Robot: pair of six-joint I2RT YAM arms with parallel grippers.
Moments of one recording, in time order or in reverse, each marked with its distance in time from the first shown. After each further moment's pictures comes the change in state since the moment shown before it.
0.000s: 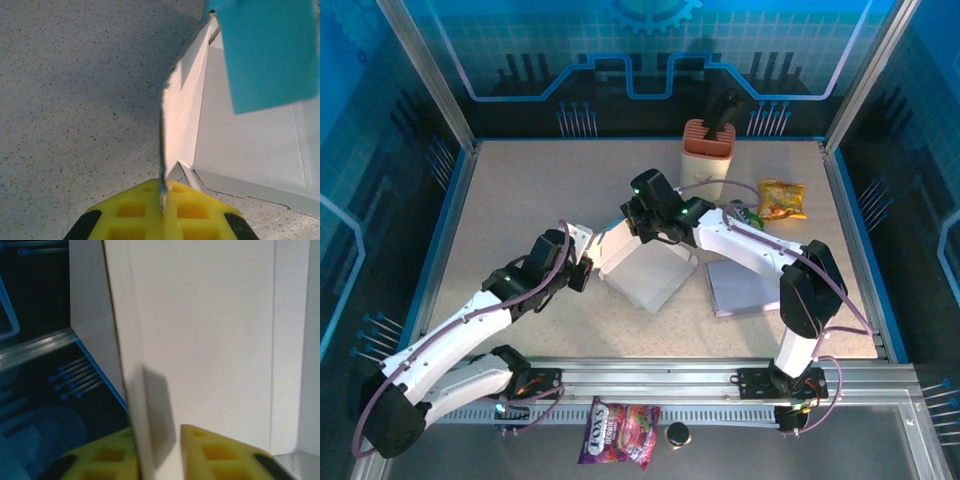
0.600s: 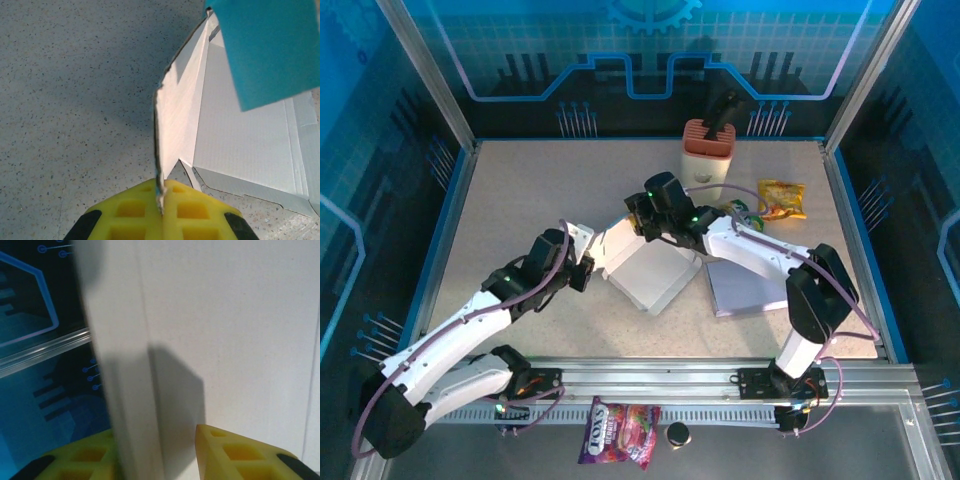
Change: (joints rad) left arm 0.000 0.000 0.000 0.018 0.031 0.001; right arm -0.045 -0.069 -0.138 0.223 -0.051 0.003
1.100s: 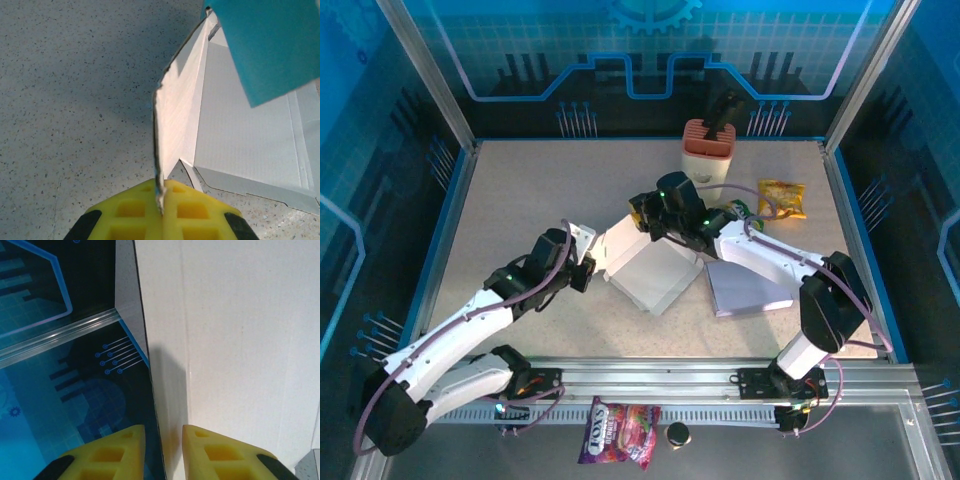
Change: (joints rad) left arm 0.000 0.020 0.000 0.000 0.013 0.000; right arm -0.021 -0.063 -0.063 0.049 -0.075 -0.002
